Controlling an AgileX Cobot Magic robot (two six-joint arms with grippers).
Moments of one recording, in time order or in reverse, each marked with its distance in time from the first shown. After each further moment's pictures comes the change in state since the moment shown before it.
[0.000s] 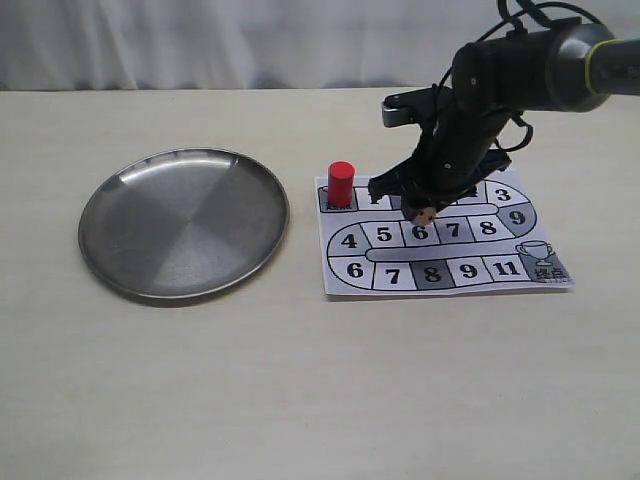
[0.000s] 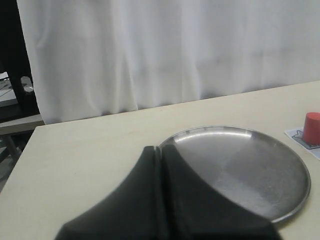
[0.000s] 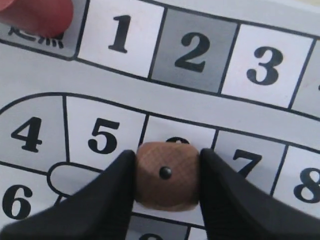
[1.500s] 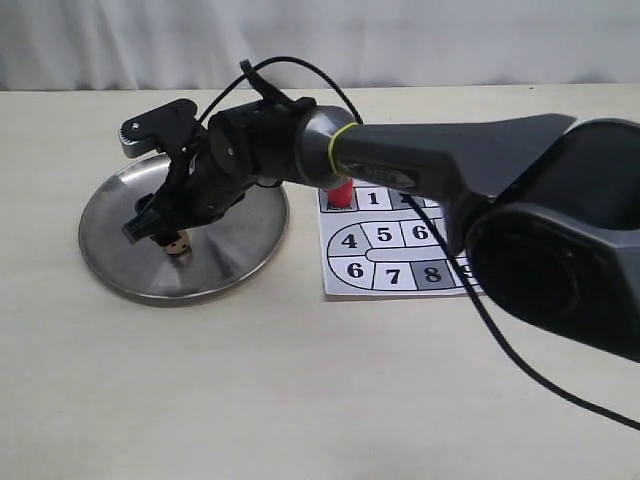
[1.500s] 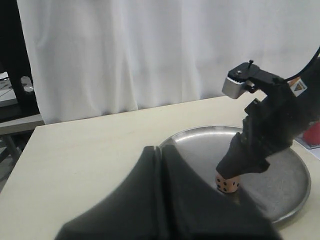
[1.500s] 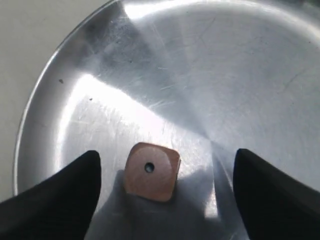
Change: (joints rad) left arm 0.000 0.000 0.000 0.000 0.000 0.000; right arm 0.449 0.303 -0.436 0.198 -0.254 -0.174
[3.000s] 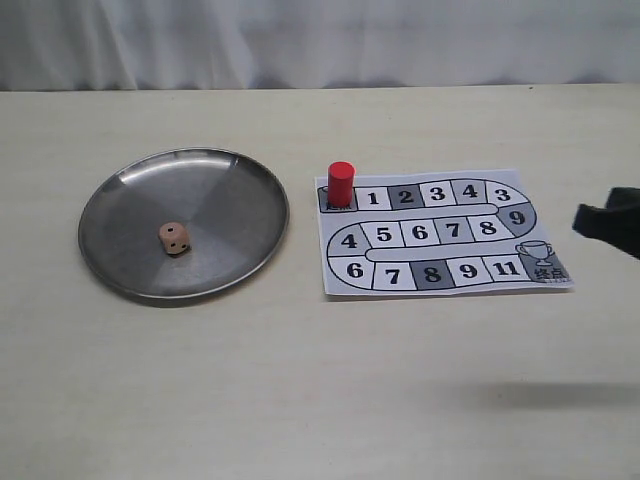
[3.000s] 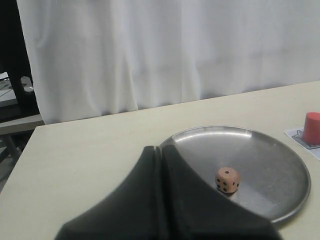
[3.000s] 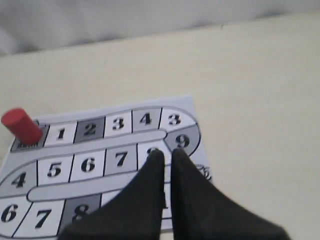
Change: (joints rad) left arm 0.000 0.000 0.000 0.000 0.000 0.000; right arm -0.703 -1.338 1.539 0.000 -0.634 0.112
